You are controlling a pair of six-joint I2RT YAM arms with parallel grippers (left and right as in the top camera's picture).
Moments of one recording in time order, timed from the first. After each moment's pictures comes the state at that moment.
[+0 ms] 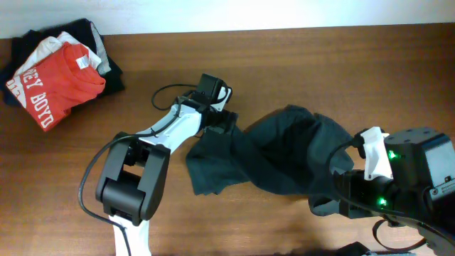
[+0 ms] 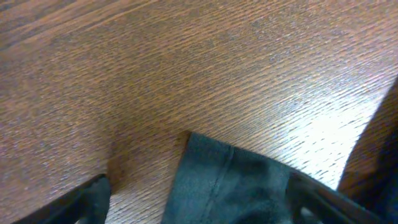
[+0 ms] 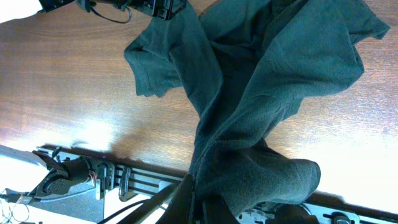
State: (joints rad) left arm -0.42 2.09 1.38 -0.43 0.08 -0.03; right arm 0.35 1.04 1.69 -1.69 -0.18 0.38
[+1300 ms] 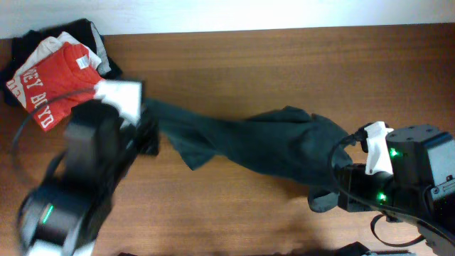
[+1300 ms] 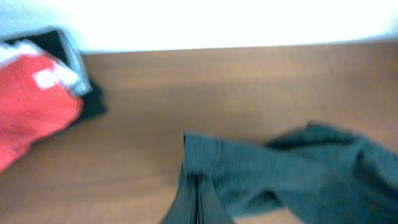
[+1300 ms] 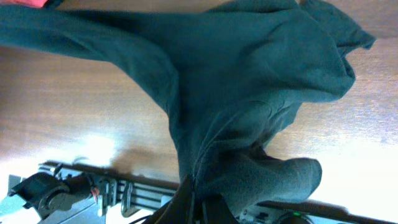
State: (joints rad) left arm -0.29 0.99 1.39 -0.97 -0.11 -0.18; right arm 0.35 1.04 1.69 -1.64 -0.17 0.42
